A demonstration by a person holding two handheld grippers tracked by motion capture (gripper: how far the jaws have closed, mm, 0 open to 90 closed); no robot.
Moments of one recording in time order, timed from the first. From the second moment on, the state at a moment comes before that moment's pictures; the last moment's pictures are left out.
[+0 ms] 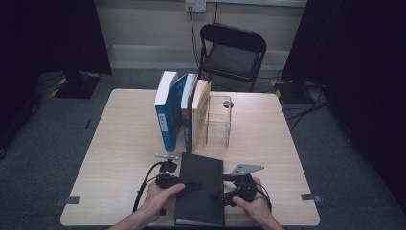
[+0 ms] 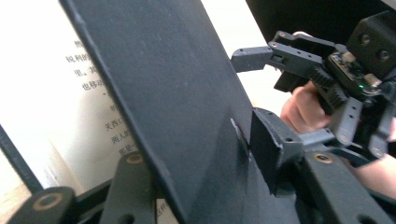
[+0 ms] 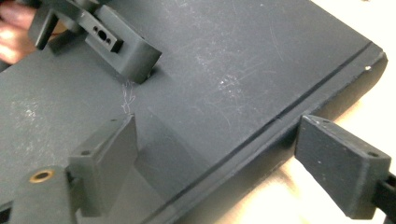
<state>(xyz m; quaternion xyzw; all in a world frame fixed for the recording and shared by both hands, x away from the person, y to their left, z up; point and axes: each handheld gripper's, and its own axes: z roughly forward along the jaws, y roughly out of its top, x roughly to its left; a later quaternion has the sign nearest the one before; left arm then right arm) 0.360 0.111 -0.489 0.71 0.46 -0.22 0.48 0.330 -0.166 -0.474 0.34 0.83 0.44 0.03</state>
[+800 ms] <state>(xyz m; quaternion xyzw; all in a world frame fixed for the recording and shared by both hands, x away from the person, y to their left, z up) 0.344 0.112 -0.459 0.73 0.43 -0.15 0.51 0.332 -0.183 -0.470 0.35 0.82 0.46 0.03</state>
